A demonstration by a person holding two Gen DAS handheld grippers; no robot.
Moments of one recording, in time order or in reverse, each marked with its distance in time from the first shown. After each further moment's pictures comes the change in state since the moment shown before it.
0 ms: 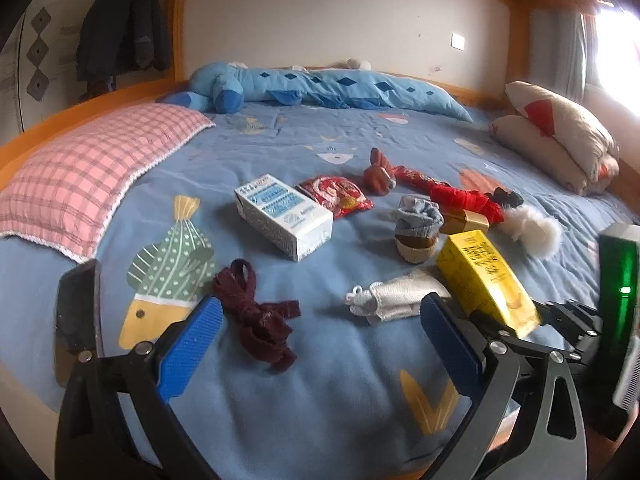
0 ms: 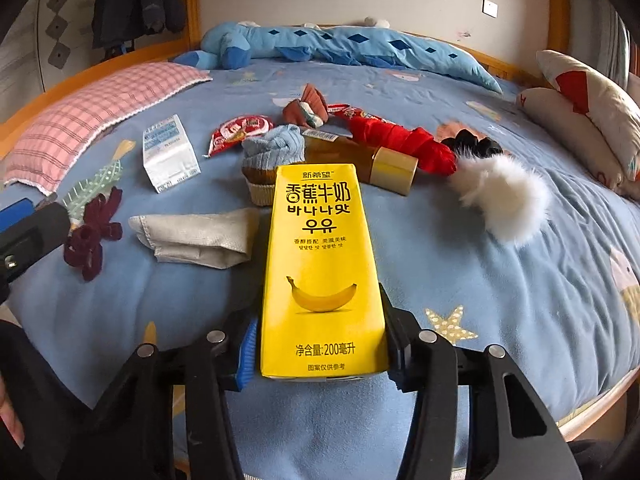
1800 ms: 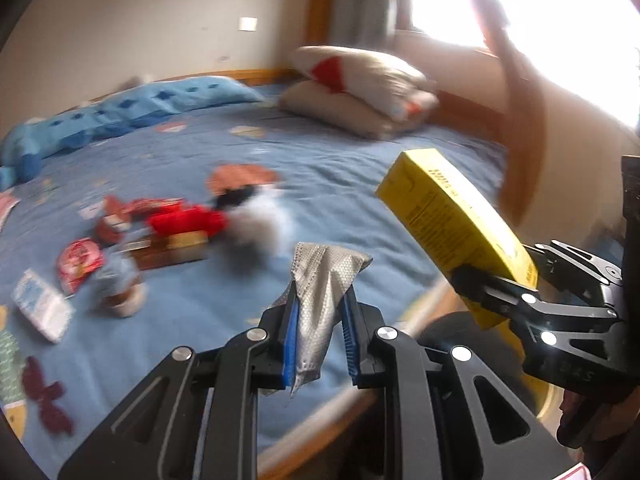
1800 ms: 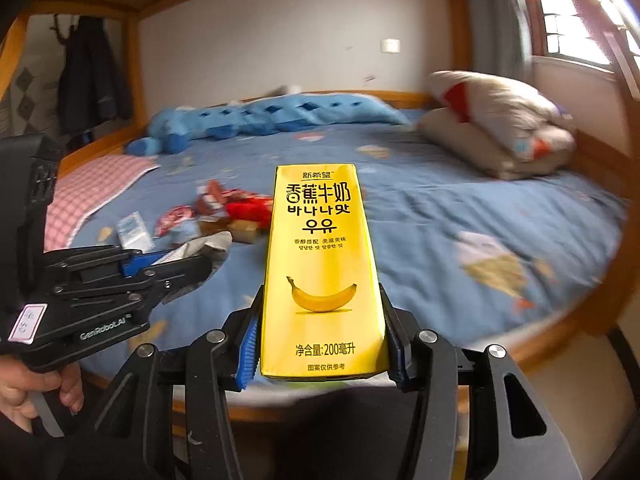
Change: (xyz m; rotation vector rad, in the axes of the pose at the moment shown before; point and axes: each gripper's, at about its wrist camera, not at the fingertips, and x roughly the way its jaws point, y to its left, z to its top) left arm -0.042 -0.195 0.011 0.362 0.051 -0.644; right arm -0.196 -0.126 -0.056 0.185 -0.215 -0.201
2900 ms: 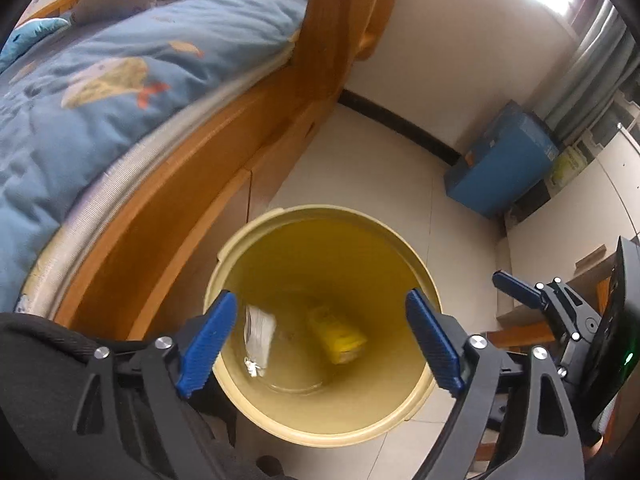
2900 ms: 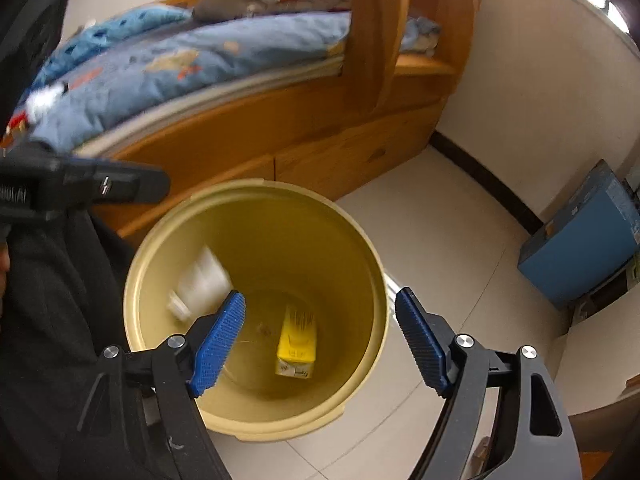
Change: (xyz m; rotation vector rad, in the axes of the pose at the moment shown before) left arm 0.151 -0.270 -0.058 0.187 0.436 -0.410; right arm -0.102 -0.203 -0.200 0.297 0.340 -0.512
